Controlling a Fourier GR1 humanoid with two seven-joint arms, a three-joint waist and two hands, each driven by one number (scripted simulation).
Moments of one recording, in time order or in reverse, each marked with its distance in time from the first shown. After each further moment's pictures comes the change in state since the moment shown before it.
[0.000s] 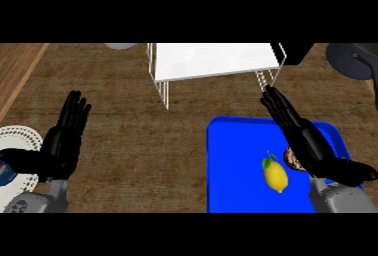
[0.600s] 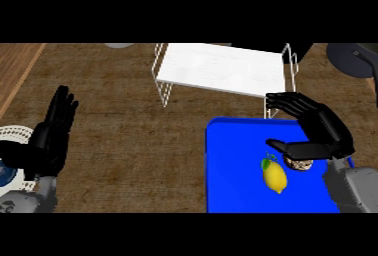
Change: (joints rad) left arm -0.007 0.041 0.030 -0.049 -0.097 0.050 0.111; right arm -0.079 -0.036 -0.140 0.140 -0.144 0.152 0.093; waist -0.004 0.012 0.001
